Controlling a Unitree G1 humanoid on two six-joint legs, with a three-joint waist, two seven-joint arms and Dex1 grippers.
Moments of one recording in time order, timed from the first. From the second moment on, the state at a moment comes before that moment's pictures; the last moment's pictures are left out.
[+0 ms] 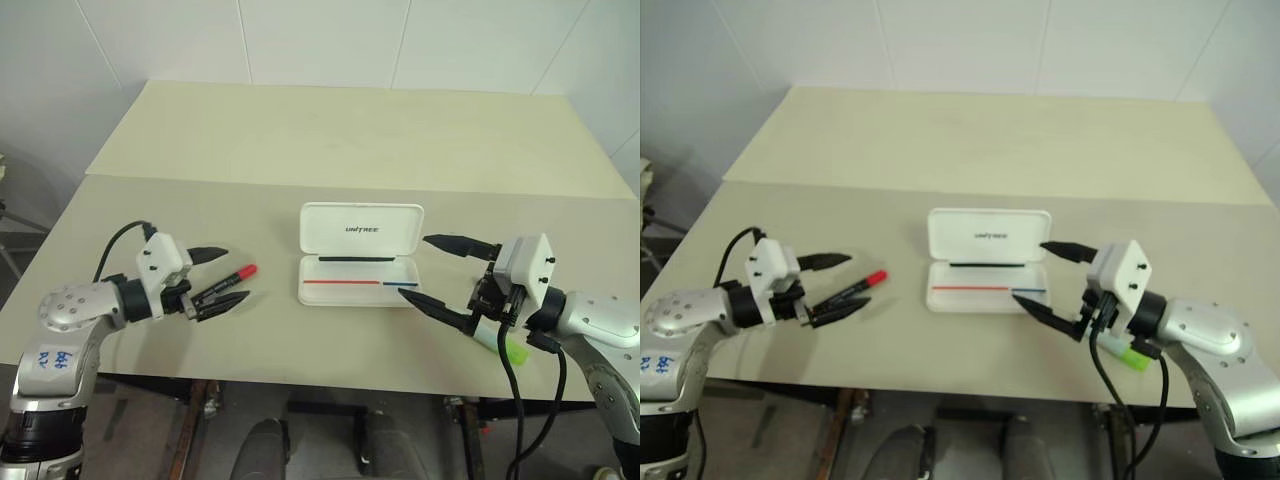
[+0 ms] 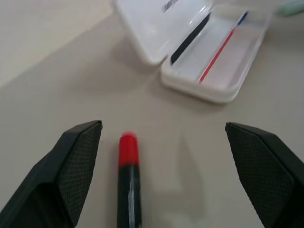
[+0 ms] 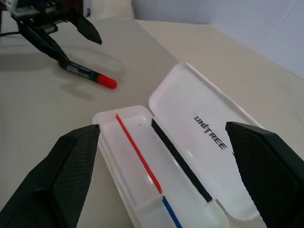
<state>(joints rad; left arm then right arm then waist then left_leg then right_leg) -0.11 0.72 0.27 -0.19 -0.33 0.32 -0.97 -0.11 -0.75 -0.16 -0.56 0.55 0.35 0.85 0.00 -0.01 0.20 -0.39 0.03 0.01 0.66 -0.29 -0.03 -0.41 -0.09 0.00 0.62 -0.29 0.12</state>
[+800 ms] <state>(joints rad) -0.22 0.67 0.18 0.24 -0.26 0.10 -0.95 -0.19 -0.74 -0.12 -0.60 0.58 0.38 0.86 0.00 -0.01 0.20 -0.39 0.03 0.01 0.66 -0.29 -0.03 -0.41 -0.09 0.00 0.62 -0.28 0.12</state>
